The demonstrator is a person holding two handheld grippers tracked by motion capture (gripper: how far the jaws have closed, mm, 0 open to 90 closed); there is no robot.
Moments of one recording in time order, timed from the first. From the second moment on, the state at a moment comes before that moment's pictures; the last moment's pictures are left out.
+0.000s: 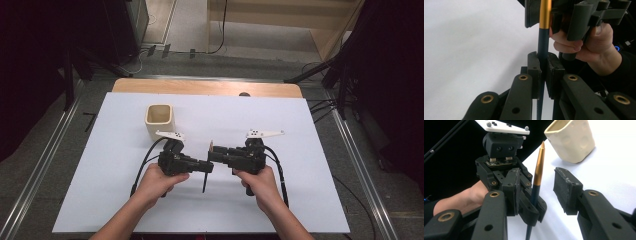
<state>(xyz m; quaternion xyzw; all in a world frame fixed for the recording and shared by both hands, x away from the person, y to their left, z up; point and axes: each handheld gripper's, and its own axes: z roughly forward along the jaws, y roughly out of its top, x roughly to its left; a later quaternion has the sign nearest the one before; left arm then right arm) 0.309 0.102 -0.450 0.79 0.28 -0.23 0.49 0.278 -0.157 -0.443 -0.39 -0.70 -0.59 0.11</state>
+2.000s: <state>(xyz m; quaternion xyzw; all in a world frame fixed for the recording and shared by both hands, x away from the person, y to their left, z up) 0.316 0.125 -0.440 0.81 0.30 -0.20 0.47 0.261 -0.188 -0.462 -0.35 -0.82 -0.45 -0.05</state>
